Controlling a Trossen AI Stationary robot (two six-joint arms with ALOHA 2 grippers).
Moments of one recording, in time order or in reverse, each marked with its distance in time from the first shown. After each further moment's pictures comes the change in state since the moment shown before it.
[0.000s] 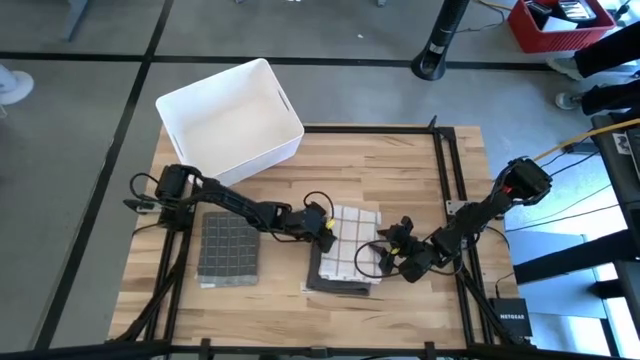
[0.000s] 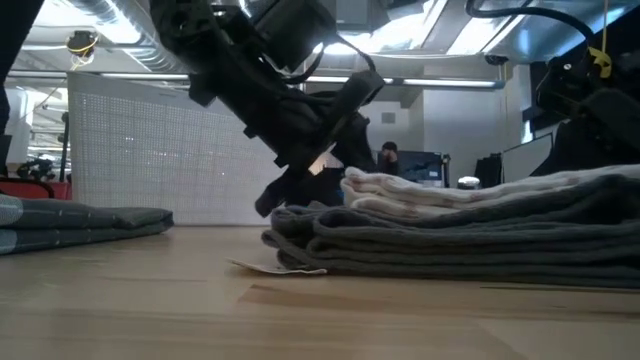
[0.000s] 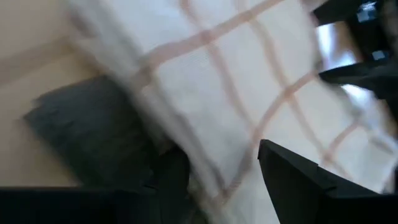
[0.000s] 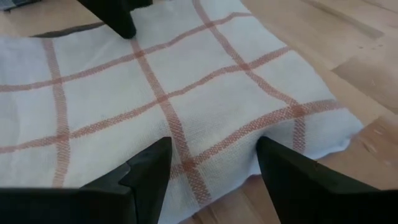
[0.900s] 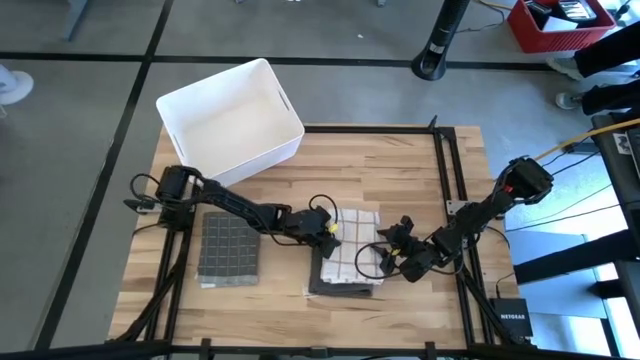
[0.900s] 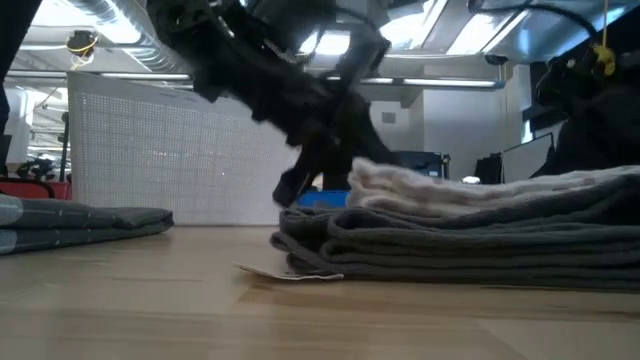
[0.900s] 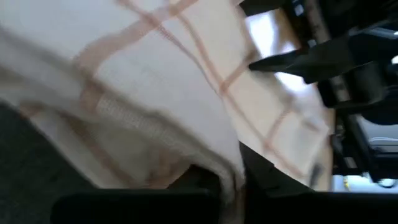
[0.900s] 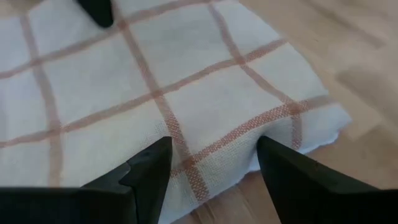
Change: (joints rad) left arm -0.016 -0.002 0.004 0.128 0.100 0.008; right arm 0.000 -0.013 0.001 -0.008 -0.012 -0.055
